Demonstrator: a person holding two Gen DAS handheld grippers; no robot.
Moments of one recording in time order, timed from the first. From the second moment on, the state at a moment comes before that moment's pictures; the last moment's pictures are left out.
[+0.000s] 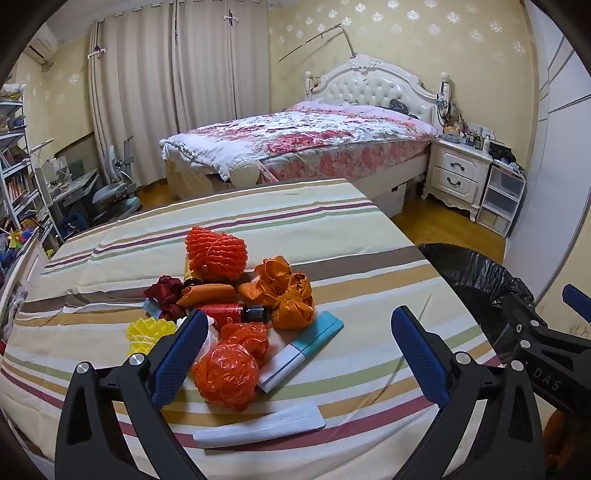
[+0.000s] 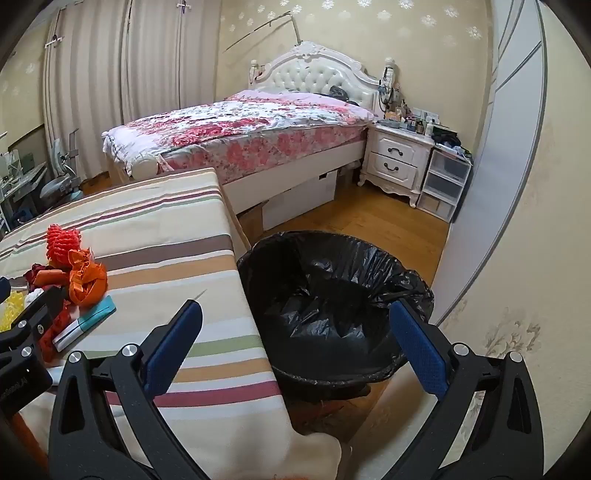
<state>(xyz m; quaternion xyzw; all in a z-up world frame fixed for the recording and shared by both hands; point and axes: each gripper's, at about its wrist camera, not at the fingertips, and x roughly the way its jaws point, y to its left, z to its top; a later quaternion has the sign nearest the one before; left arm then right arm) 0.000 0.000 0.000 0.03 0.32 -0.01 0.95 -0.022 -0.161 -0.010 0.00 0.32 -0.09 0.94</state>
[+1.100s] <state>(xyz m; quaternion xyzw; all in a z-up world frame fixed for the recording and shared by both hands) -0.021 0.110 -0.006 0.00 0.34 0.08 0.94 -0.004 -0.079 -0.018 -0.02 0.35 0.03 0.93</state>
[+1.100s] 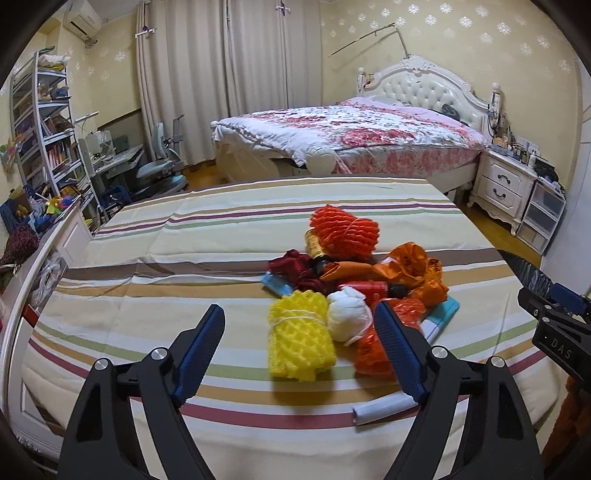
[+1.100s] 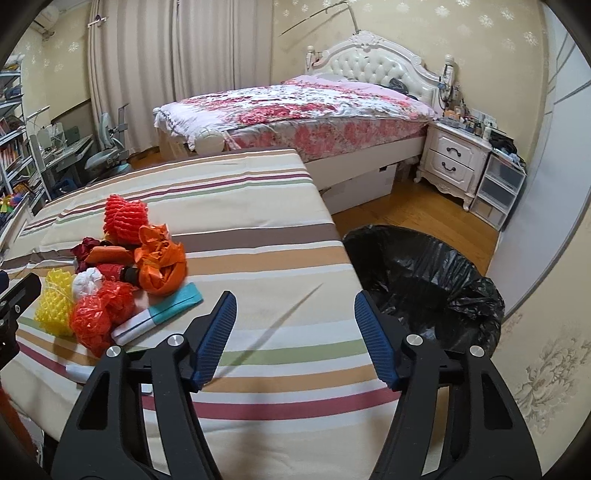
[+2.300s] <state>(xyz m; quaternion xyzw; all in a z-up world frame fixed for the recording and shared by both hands) -0.033 0.171 -0.025 -0.04 0.37 0.06 0.92 -0.008 0.003 -0.021 -0.05 0.37 0.12 0.92</state>
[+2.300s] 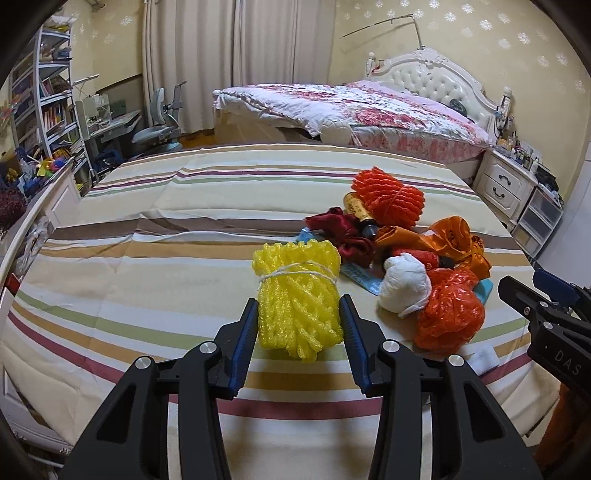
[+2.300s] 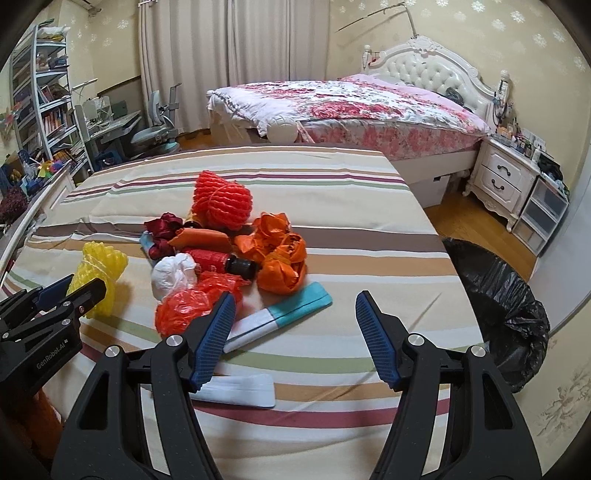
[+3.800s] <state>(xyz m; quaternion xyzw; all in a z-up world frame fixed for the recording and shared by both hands) -0.012 0.143 0.003 -0.03 0.34 -0.05 0.94 -0.015 -0.002 0.006 -0.06 0.35 0.08 0.93</state>
